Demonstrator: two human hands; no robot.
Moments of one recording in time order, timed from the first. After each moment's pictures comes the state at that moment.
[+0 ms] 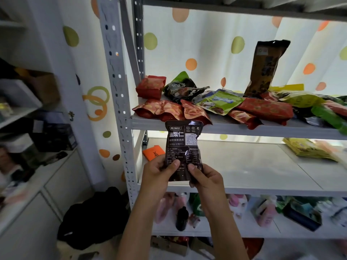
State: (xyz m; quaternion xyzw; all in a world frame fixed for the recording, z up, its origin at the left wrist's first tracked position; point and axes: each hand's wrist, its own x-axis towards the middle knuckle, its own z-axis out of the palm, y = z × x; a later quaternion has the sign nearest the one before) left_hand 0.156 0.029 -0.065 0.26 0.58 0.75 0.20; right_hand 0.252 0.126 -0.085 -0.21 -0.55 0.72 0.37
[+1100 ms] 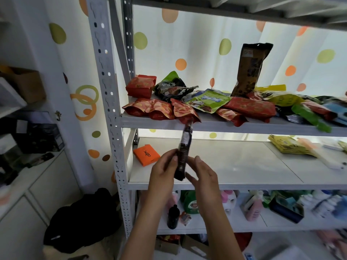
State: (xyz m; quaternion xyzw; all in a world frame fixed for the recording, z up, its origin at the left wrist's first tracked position) left_hand 0.186 0.051 -0.076 0.27 0.60 0.73 0.19; right_hand 0.272 0.119 -0.081 -0.22 -0.59 0.67 0.39
